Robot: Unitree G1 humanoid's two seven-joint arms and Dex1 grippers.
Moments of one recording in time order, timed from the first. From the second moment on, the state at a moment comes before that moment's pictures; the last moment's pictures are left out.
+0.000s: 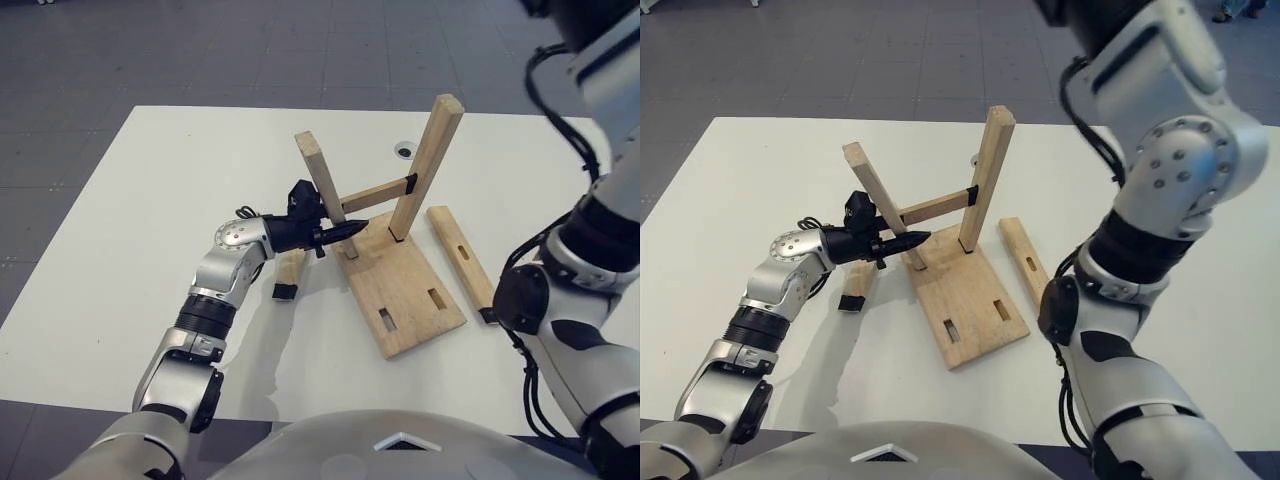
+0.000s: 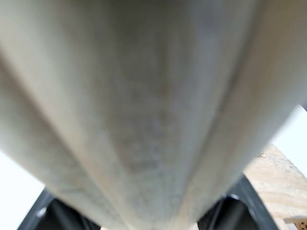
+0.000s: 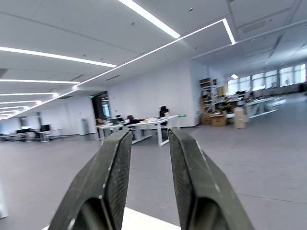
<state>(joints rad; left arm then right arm) -0.38 0.36 -0.24 0.33 -0.43 0.14 -1.00 -0.94 -0.28 -0.33 -0.23 0.55 0.88 0.10</state>
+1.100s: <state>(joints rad) -0.43 0.38 -0.26 0.36 -0.45 0.10 -1.04 -0.50 -0.43 -0.08 0.10 0.27 0.62 0.25</state>
